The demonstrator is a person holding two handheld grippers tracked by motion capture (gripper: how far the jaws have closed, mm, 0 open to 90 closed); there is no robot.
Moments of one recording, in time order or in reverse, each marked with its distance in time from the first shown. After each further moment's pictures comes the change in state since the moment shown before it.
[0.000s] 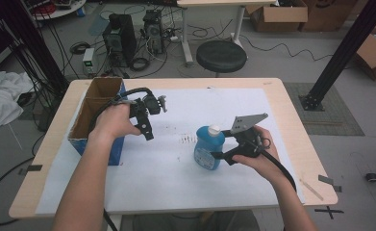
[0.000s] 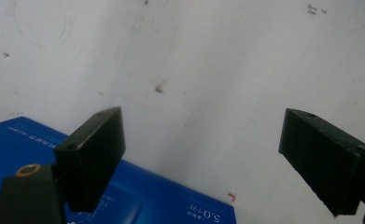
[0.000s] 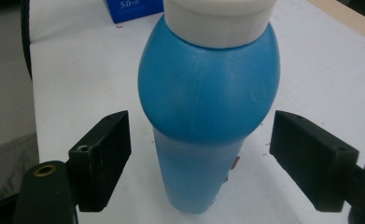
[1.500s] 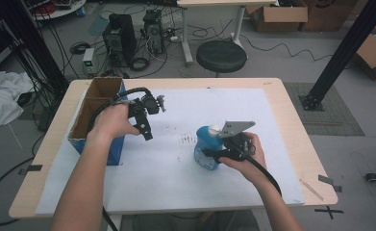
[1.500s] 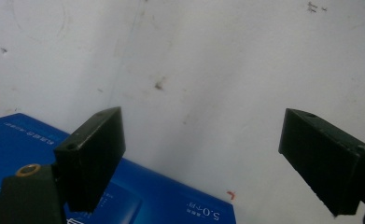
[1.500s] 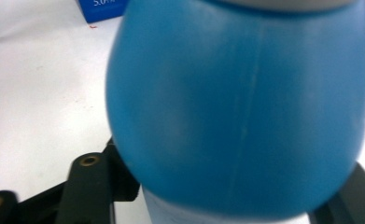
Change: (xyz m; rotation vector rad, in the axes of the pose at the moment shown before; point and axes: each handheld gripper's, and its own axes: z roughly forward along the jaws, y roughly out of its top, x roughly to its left) left arm 0.001 -0.003 0.000 -0.010 -0.014 -0.015; right arm 0.009 -0.007 0.033 -0.025 -0.099 -0.002
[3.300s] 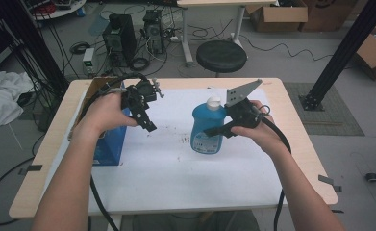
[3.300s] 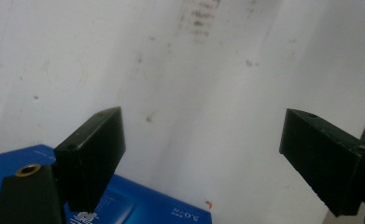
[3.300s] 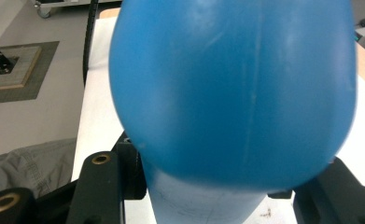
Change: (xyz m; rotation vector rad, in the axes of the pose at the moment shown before) left arm -0.011 -0.008 -0.072 -0.229 -0.040 0.048; right arm -0.049 0.077 -0.036 -0.023 0.338 -0.140
